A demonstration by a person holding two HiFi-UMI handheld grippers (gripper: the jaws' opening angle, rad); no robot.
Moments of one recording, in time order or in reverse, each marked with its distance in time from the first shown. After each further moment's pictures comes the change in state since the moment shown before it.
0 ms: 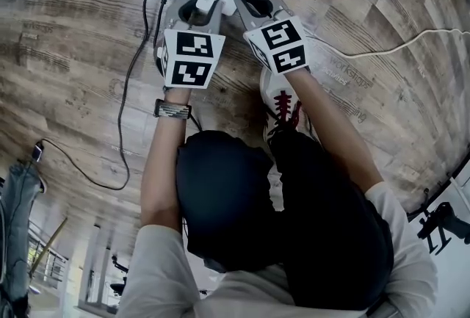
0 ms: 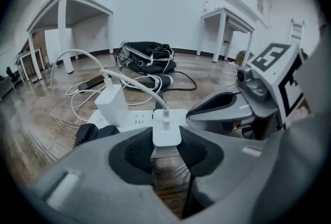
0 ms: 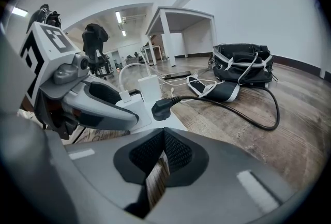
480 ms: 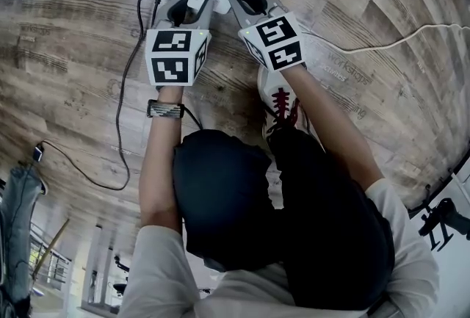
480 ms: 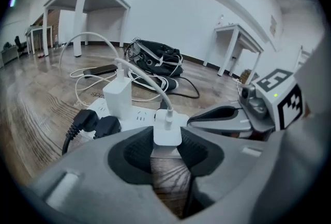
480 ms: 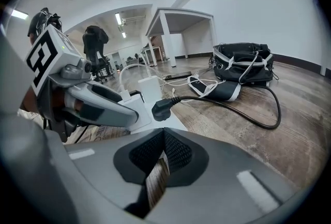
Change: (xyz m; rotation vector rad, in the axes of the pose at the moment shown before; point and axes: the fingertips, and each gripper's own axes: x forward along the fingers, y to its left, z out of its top) left arm -0.003 0.006 -0.003 -0.198 -0.039 -0.050; right arm 0.001 0.003 0.001 0.012 -0.012 0.015
